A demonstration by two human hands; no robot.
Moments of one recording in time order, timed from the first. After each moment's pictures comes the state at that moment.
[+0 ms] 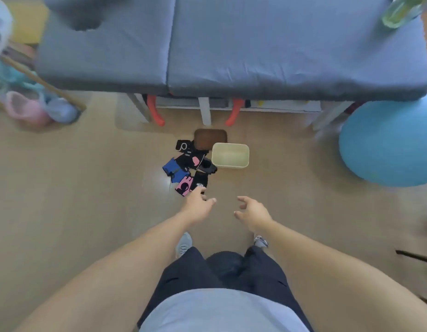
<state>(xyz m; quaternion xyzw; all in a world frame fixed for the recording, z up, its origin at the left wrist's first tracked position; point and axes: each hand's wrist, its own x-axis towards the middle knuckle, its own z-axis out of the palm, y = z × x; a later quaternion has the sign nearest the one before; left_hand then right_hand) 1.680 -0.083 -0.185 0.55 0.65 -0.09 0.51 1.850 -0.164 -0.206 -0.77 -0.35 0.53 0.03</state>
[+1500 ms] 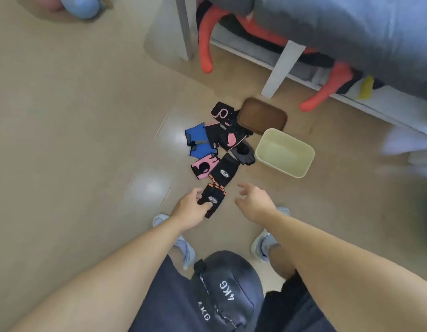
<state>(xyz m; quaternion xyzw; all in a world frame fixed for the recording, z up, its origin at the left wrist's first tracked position) 1.570 -0.009 -0.466 0.41 0.72 -0.05 0.56 1.766 0.015 -0.479 -0.68 -0.50 0.53 -0.11</state>
